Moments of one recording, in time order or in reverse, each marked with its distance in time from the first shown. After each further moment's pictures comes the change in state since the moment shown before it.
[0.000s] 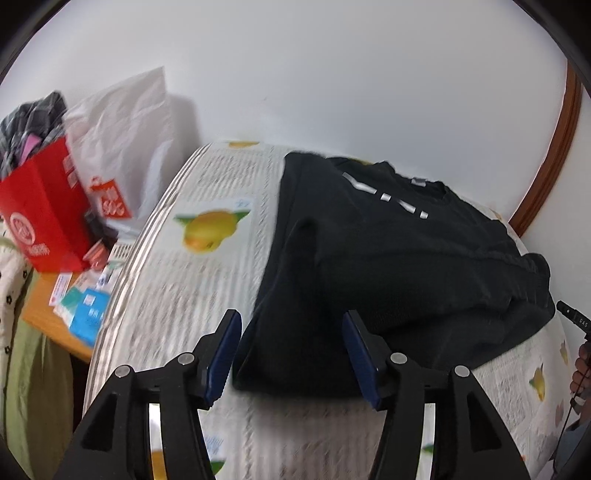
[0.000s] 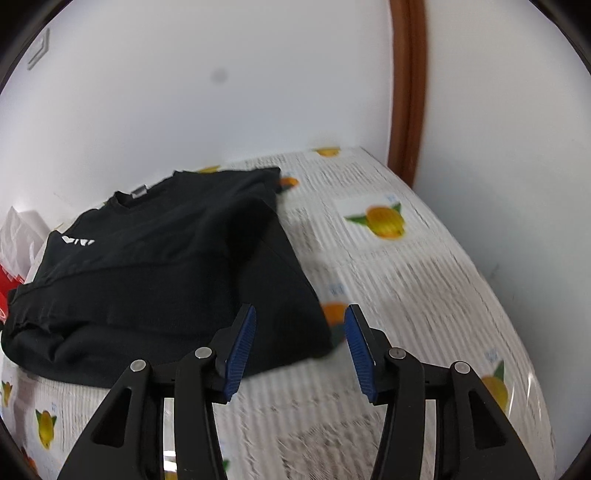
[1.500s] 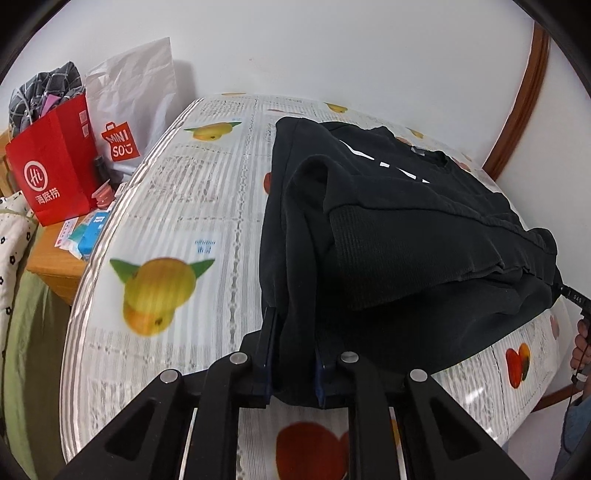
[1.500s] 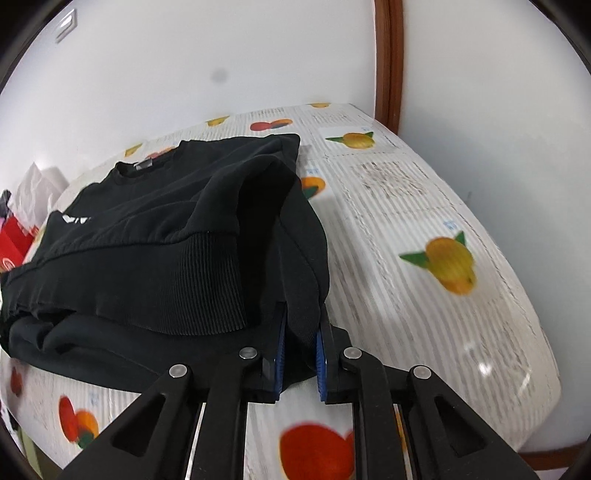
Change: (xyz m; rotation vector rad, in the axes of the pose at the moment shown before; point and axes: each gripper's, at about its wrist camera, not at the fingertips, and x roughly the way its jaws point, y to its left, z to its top) left arm -0.059 -0.003 -0.116 0.051 0.090 -0.045; right arm -0.064 -0.025 -0.109 -0.034 0.076 0.009
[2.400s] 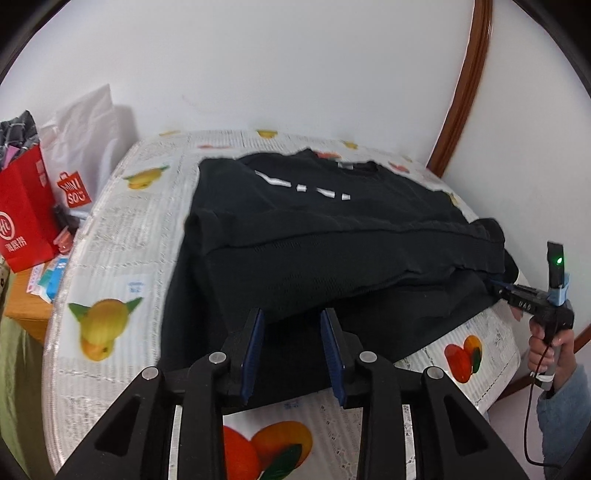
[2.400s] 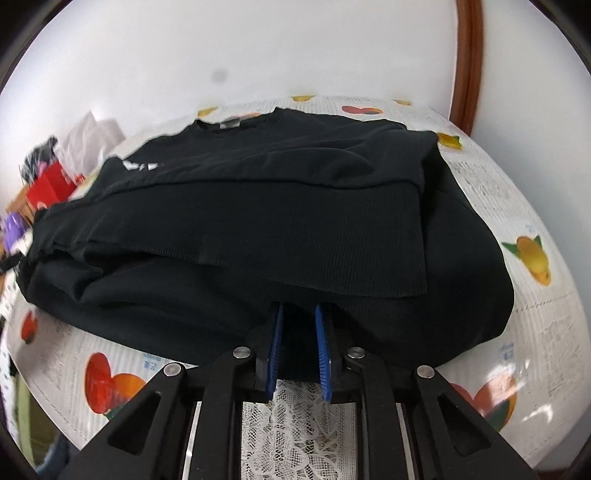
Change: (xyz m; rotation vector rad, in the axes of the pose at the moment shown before) left arm -0.023 -0.061 0.004 0.136 -0.073 -0.136; right arm 0.002 0.075 -0.031 -0.139 0.018 0.164
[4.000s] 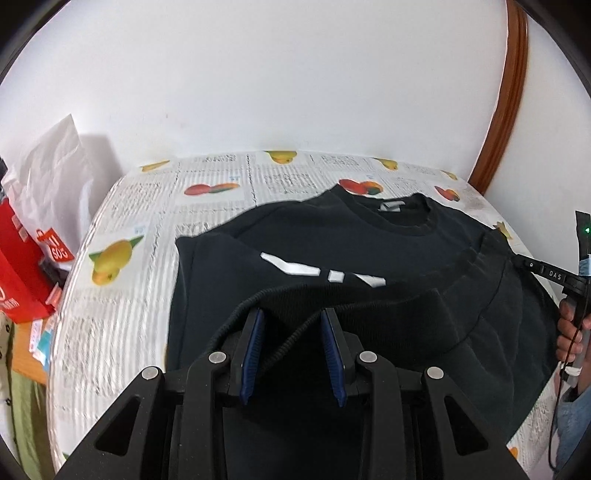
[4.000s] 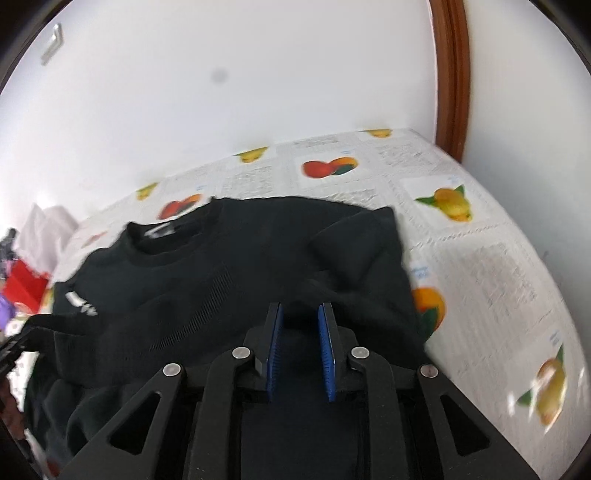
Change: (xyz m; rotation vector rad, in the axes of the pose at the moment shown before) left arm 0.095 0.001 0.123 0.015 -0.009 0.119; right arm 0.072 -0.039 0.150 0.160 -0.055 -0.079
